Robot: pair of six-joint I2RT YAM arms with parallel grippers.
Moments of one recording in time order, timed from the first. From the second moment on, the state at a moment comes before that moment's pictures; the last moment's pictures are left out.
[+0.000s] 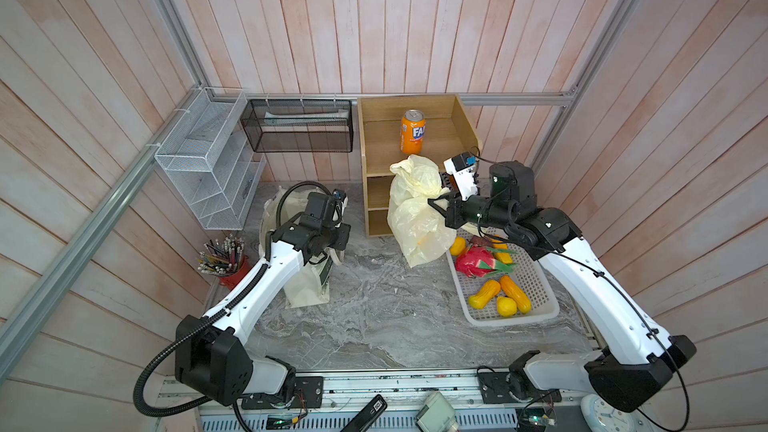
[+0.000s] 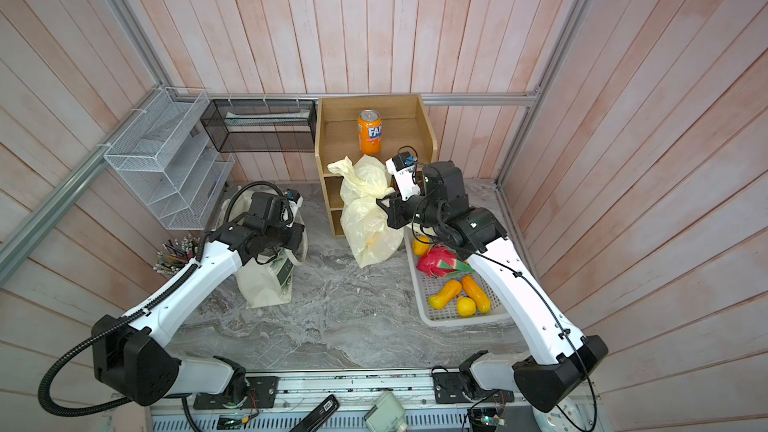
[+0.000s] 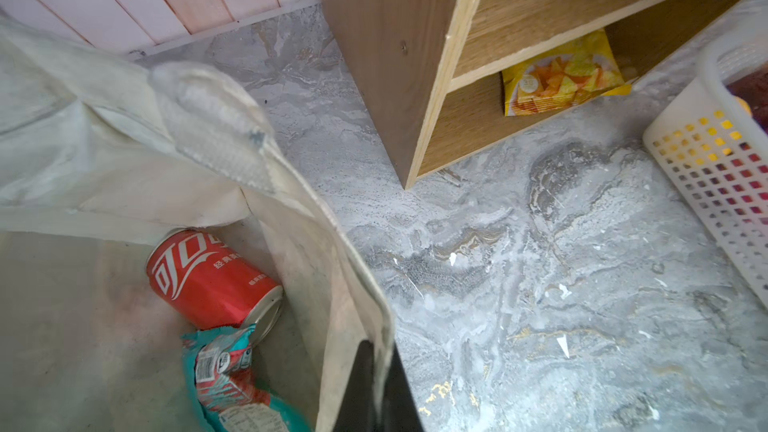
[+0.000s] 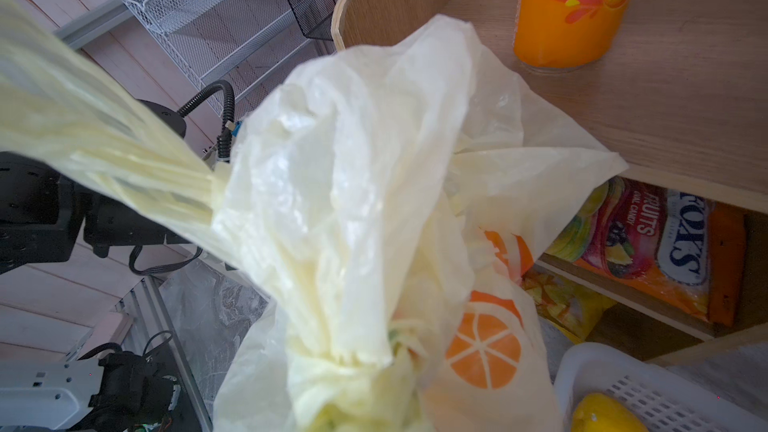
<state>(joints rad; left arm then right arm) -0.38 1.40 1.24 -0.67 -0.01 -0.01 0.55 1.32 1.56 -0.66 -0.33 0.18</state>
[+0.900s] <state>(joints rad) -0.45 1.23 1.24 -0.53 0.34 -0.30 0.55 1.36 1.67 -0.66 -0.35 0.22</state>
